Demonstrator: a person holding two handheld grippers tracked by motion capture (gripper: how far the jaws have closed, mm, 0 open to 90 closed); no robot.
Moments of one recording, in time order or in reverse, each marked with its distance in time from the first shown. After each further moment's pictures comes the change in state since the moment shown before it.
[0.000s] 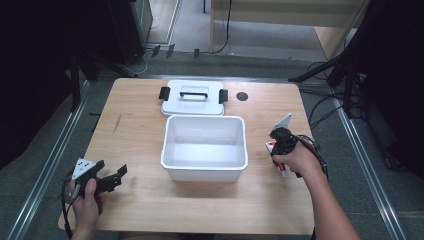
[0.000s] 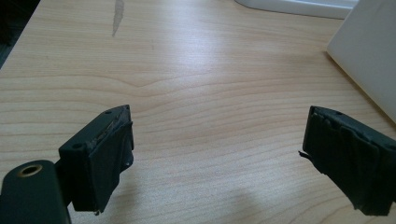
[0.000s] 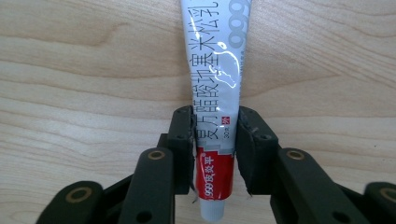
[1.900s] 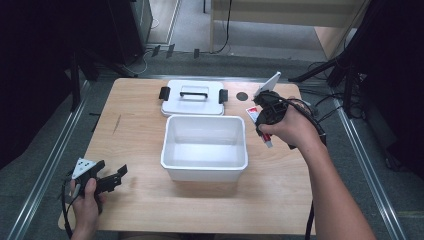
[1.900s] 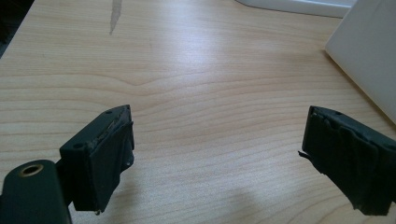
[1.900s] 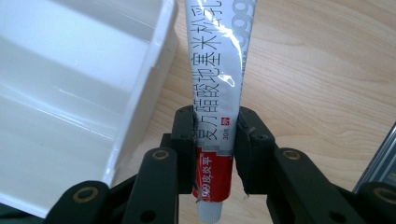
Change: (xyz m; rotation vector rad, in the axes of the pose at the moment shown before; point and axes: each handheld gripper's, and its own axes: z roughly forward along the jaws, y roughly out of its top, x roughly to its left) left arm 0.001 0.000 0.001 0.004 -0.006 -0.005; right arm 0.059 0.019 -0.147 -0.190 0.077 -0.168
